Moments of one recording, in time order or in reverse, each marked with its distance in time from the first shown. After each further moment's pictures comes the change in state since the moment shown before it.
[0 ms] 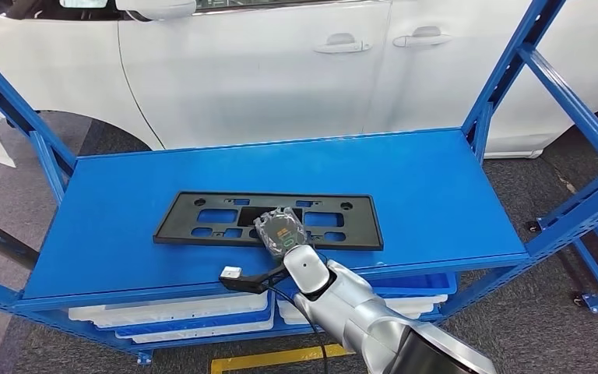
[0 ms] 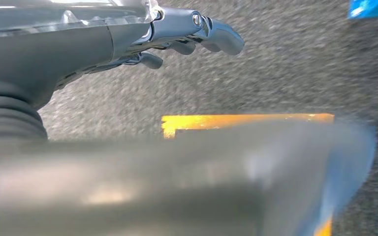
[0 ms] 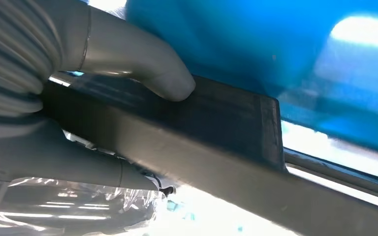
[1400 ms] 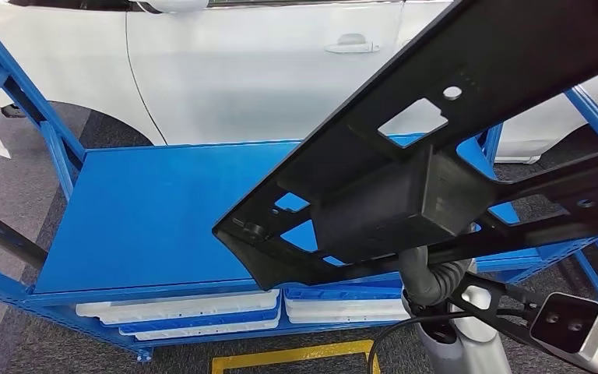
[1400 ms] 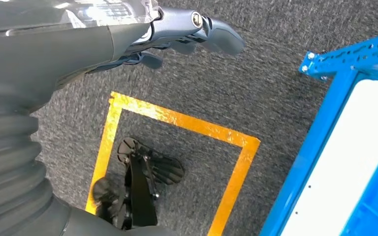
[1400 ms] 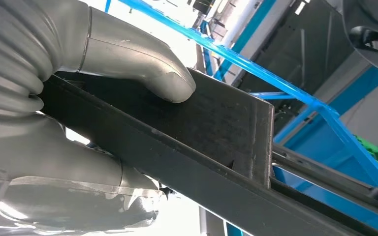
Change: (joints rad) left arm 0.010 -0.033 0.259 0.000 0.136 -0.061 -0.226; right arm 0.516 -0.327 -0.654 -1.659 -1.392 0.816 -0.826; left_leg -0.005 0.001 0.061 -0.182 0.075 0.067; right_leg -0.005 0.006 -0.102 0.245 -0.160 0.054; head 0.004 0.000
